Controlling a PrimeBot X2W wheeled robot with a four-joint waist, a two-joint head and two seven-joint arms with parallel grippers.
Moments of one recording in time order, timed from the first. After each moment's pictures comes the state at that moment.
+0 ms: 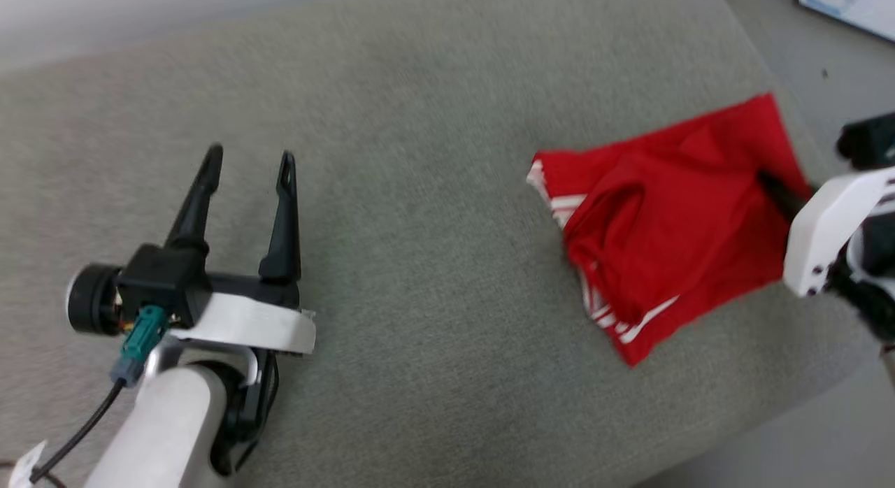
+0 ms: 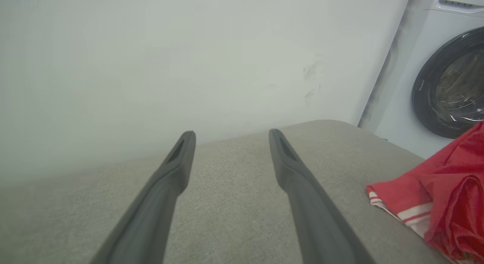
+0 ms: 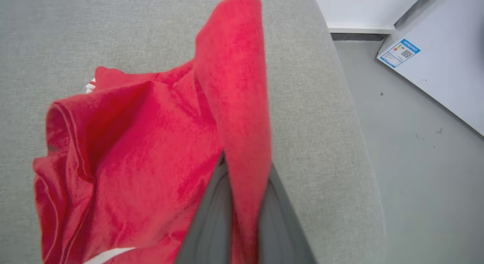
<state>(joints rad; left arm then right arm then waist) -0.31 0.37 -0.33 -0.10 -0.36 0.22 -0.16 -0.56 -0.45 0.22 0.34 0.48 0.13 0.46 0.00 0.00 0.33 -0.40</state>
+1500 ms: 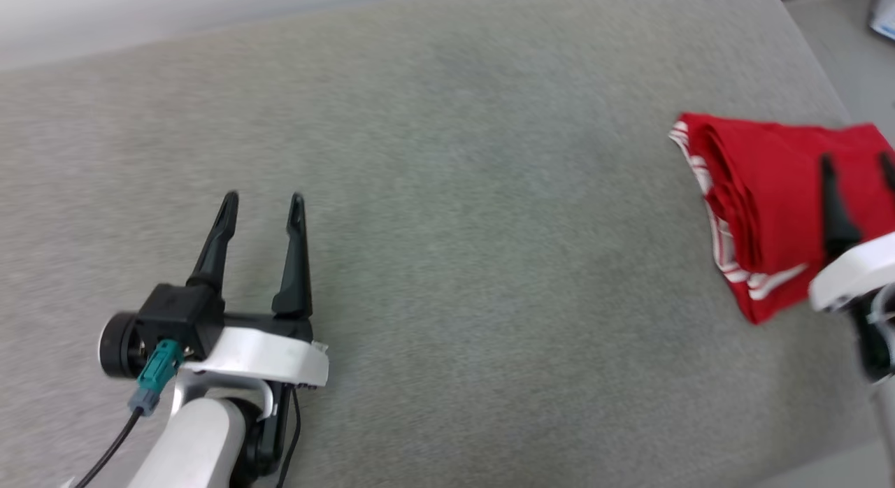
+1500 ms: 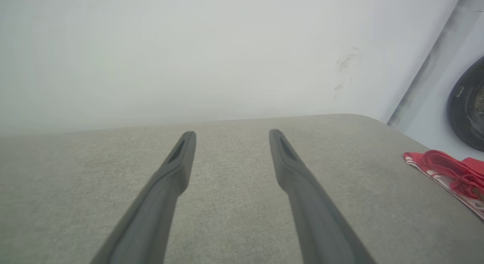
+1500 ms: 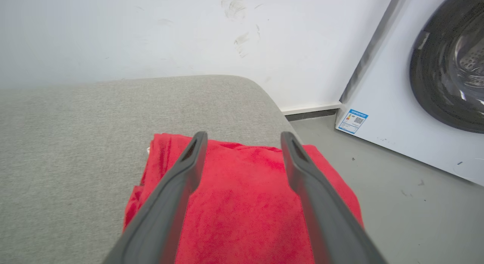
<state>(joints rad) -0.26 0.33 -0.34 -0.04 -0.42 0.24 -0.22 -0.58 -0.37 0.03 0.70 0.33 0.13 -0.26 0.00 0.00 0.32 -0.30</state>
